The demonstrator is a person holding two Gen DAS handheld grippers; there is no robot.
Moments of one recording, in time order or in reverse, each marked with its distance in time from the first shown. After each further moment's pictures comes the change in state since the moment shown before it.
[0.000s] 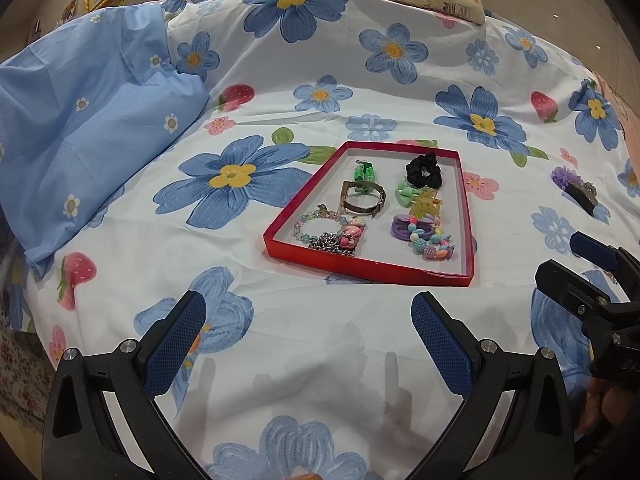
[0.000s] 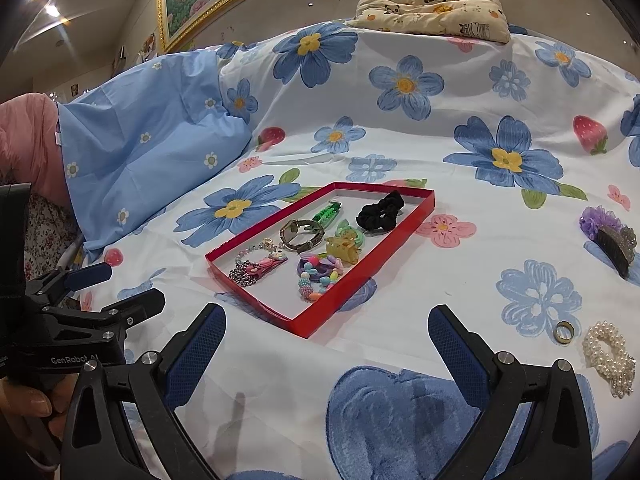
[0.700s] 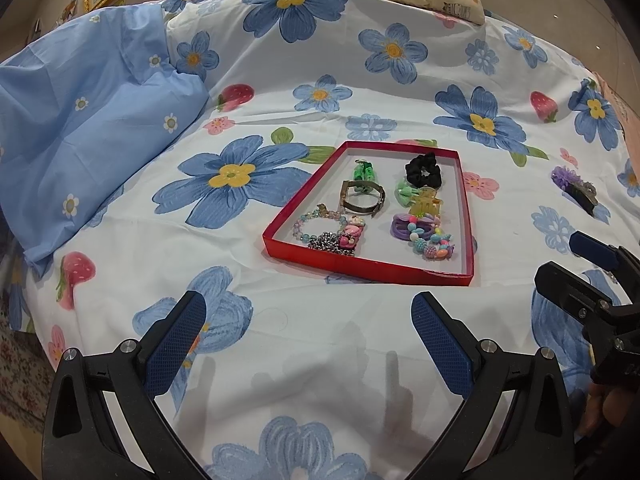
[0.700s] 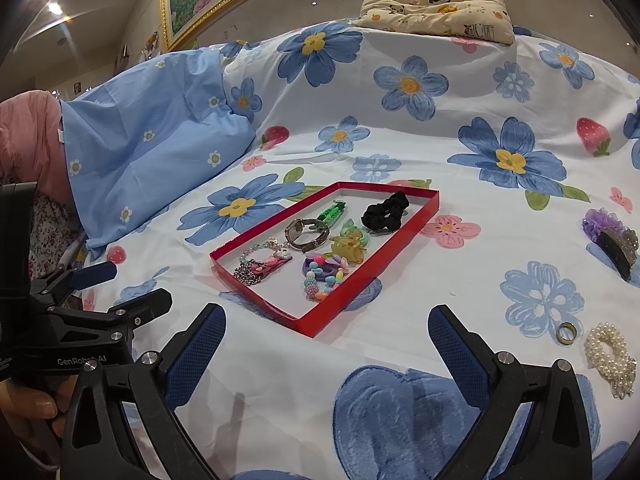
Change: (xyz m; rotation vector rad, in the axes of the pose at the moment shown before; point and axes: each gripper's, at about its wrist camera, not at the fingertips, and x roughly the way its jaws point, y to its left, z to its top) left arm 0.002 0.000 0.000 0.001 0.000 -0.003; right arm 0.000 0.007 -0.004 -0.005 0.001 0.005
